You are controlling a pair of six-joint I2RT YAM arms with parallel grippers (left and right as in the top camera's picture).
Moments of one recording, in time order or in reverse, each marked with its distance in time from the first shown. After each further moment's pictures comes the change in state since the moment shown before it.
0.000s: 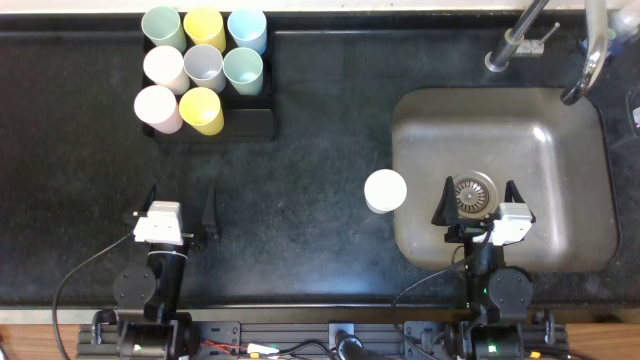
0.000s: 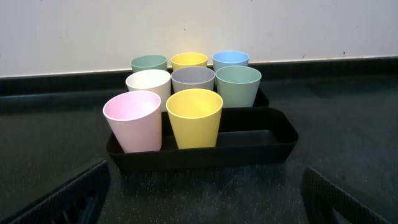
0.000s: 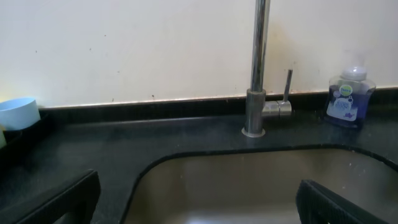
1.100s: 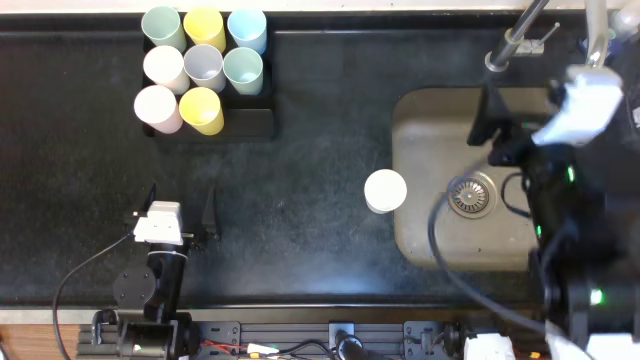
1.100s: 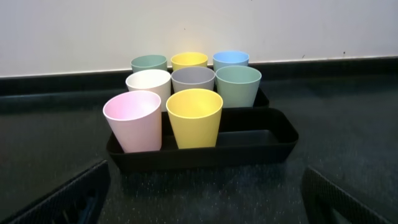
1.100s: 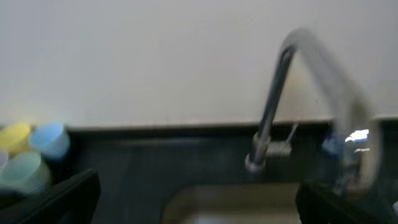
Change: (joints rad) left arm 0.000 0.000 0.000 0.000 0.000 0.000; right arm 0.026 0.928 1.241 -0.650 -0.023 -0.003
